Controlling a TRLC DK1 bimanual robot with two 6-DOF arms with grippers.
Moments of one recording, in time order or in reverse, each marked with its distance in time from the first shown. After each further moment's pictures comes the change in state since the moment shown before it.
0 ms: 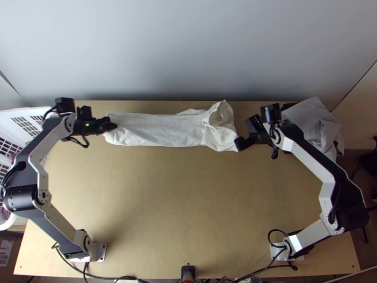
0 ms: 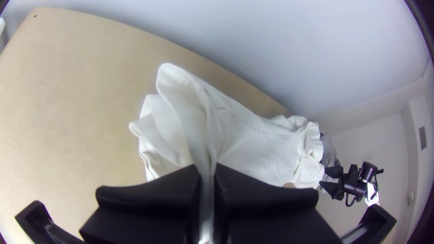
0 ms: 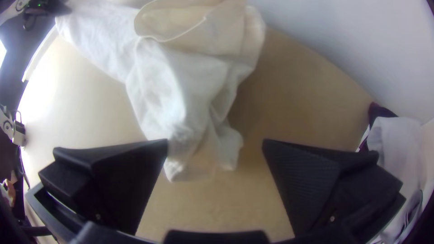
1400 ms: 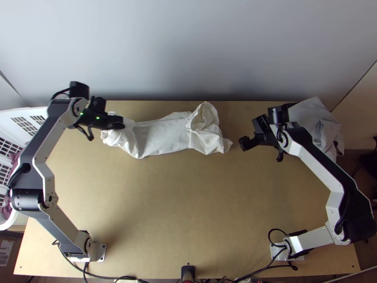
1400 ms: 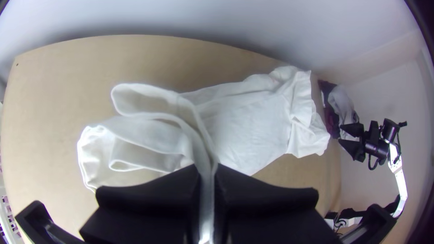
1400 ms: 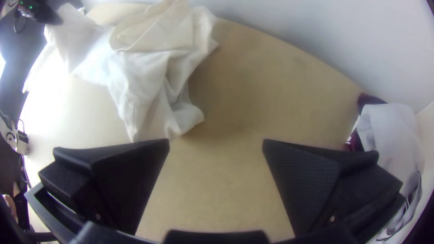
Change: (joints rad) left arm -0.179 -0.003 0.270 -0.418 -0.193 0.181; right arm -0.025 -0.086 -0.049 0.000 -0.001 0.040
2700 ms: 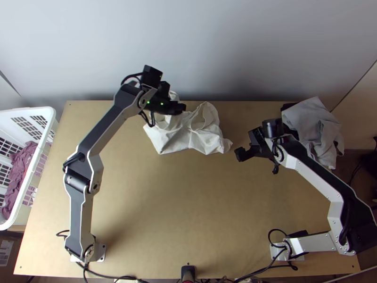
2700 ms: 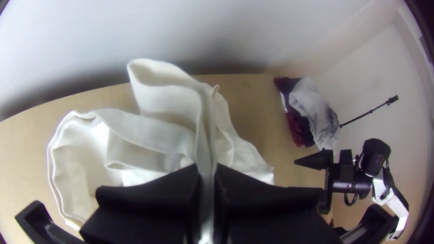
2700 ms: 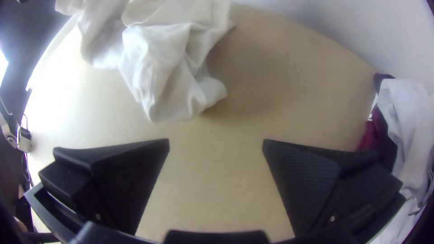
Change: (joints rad) left arm -0.457 0.333 0.591 0.033 -0.145 -0.299; right arm 0.057 -0.074 -0.192 0.113 0.000 0.080
